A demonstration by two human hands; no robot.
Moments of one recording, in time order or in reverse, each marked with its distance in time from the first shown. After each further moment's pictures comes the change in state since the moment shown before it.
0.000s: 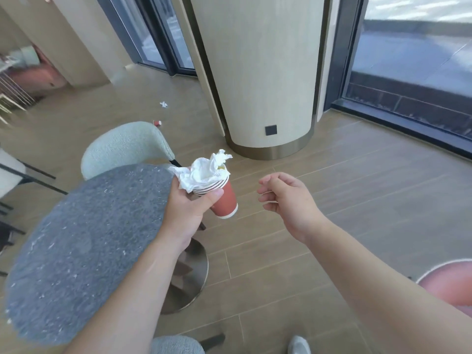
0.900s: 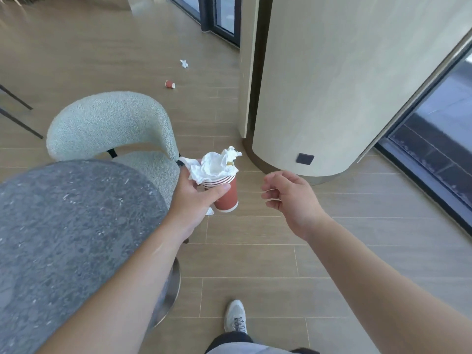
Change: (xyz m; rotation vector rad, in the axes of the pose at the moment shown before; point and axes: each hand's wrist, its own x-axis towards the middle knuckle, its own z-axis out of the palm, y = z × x) left_hand 0.362 -0.104 -0.055 -0.116 0.178 -0.169; right_hand 0.400 -0.025 0.128 -0.265 -0.114 0.147
